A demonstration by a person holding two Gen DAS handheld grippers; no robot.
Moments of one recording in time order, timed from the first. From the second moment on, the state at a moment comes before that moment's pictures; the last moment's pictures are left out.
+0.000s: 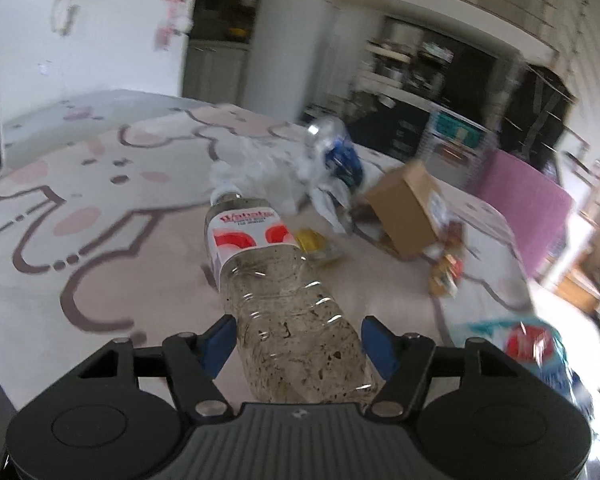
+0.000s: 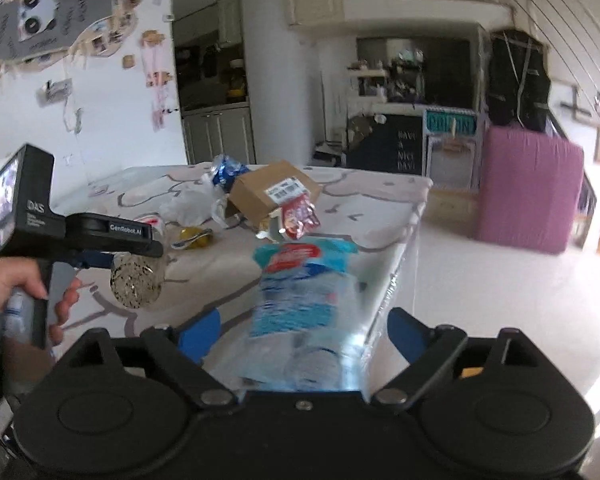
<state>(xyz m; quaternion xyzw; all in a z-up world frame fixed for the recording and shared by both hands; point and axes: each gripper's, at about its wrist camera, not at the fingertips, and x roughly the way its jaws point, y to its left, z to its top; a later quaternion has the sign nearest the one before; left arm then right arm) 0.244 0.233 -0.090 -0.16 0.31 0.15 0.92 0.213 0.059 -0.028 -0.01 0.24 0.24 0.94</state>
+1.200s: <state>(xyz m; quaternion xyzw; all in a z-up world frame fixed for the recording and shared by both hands) 0.212 0.193 -0.099 -0.16 0.35 0.16 0.91 0.230 0.044 -0.064 0.06 0.30 0.21 0.93</state>
